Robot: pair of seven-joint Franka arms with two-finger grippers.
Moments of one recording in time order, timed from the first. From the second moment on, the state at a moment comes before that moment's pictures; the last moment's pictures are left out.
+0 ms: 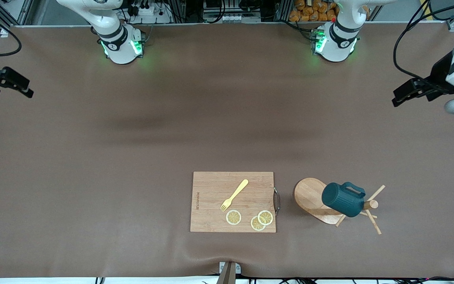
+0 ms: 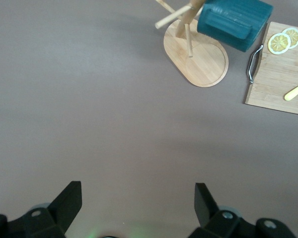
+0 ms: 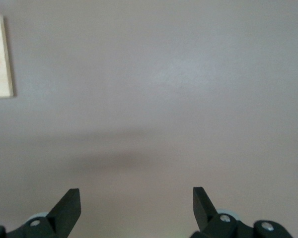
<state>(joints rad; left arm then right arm) -0.01 -0.02 -0.07 -1.56 -0.02 1.53 -0.24 -0.04 -0.16 -0.02 -1.76 0.01 1.59 -0.03</state>
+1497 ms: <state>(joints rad) -0.04 -0.10 -0.02 -1.64 0.02 1.51 -0.19 -0.01 -0.14 -0.02 -1.71 0.01 1.61 -0.03</state>
